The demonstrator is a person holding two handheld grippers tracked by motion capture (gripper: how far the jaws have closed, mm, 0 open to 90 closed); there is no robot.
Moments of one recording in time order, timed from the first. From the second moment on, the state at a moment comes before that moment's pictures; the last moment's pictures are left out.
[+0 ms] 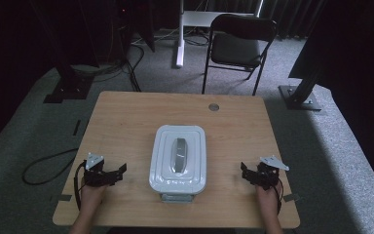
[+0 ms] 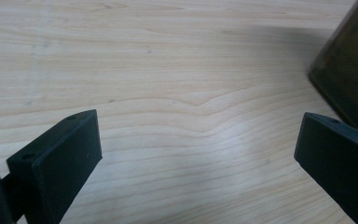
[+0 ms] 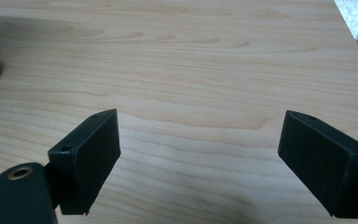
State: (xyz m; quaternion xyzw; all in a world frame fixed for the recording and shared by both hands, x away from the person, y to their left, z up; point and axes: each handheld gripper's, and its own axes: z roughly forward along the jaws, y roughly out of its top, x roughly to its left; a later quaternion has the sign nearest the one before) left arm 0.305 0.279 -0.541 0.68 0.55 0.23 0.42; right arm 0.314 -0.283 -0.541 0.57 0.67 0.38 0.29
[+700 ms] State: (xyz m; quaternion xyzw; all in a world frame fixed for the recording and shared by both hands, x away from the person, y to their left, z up) left arm 0.281 0.320 -0.545 0.65 0.60 0.26 0.39; right arm 0.294 -0.315 -0.555 0.61 0.65 0.35 0.28
